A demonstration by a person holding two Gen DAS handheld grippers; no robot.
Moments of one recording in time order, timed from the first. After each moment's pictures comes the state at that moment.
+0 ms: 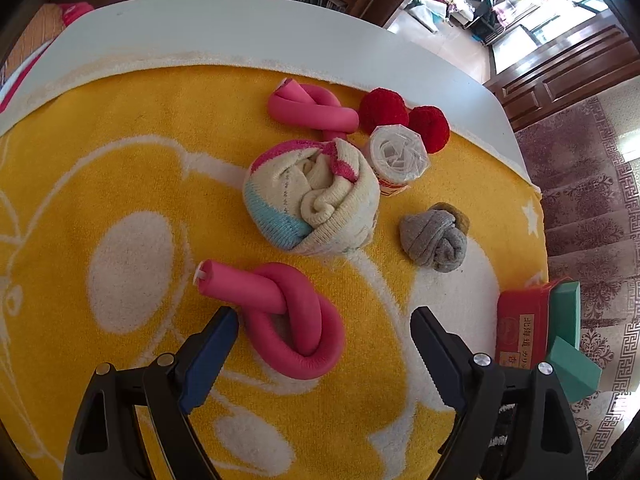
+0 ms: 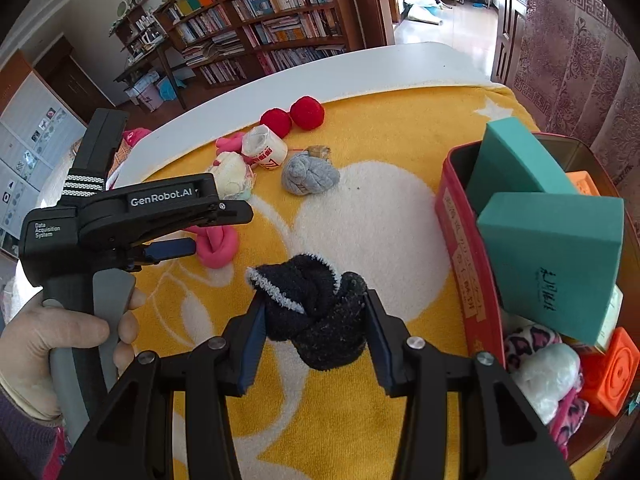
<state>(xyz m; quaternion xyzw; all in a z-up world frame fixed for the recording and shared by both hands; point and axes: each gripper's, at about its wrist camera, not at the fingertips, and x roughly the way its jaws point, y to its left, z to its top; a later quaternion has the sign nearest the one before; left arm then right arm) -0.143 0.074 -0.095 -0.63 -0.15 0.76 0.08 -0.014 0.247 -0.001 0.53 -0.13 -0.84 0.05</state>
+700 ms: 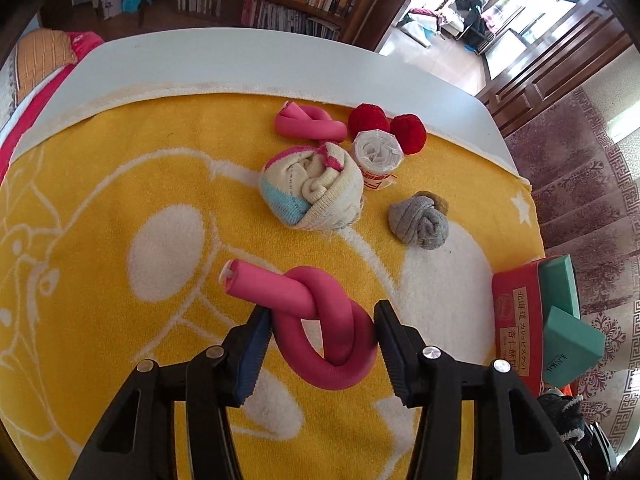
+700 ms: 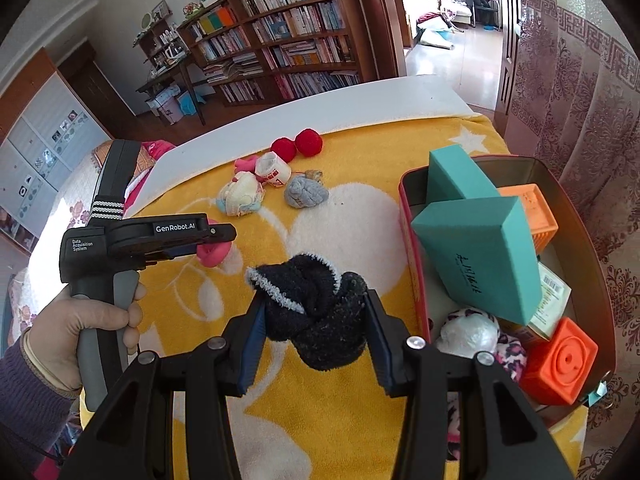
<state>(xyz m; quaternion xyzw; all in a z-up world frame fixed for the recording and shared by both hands) -0.102 0.050 -0.059 -0.59 -0.14 0.79 0.08 0.031 0.283 0.042 0.49 -0.12 -0.86 0.08</state>
